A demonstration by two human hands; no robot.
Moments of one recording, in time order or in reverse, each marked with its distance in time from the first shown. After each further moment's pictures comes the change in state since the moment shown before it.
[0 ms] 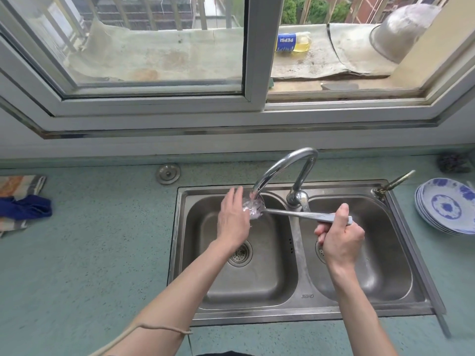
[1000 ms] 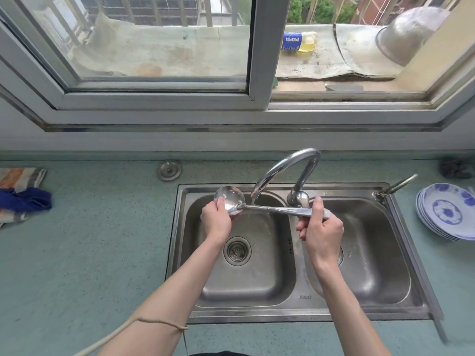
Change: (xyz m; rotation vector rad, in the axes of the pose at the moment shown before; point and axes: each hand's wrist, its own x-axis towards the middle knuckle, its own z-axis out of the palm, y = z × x) left_hand 0.012 -0.031 -0.004 -0.700 0.254 -0.570; right_hand -0.007 -0.008 0.026 0.012 -0.131 -0.081
